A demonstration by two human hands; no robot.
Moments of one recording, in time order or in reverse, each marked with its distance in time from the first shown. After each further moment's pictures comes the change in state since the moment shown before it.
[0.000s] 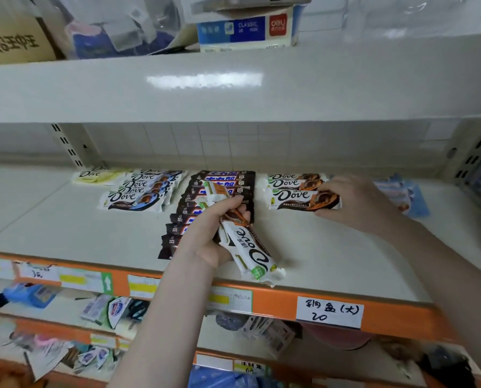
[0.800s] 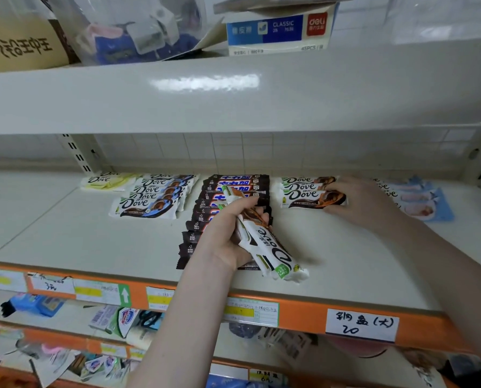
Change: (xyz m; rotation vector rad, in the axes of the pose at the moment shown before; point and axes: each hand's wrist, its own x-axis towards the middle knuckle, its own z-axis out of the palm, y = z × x) left_hand 0.011 0.012 -0.007 -0.093 -0.022 -0.025; right_hand 0.025 0.007 0.035 0.010 -0.020 0.163
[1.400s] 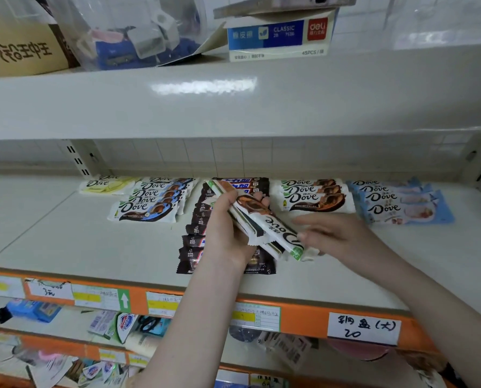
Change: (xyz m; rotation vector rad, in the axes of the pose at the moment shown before) left_hand -0.001 -0.003 0.010 -0.197 -0.010 0.192; right_hand -0.060 -0.104 -0.048 0.783 -0.271 0.186
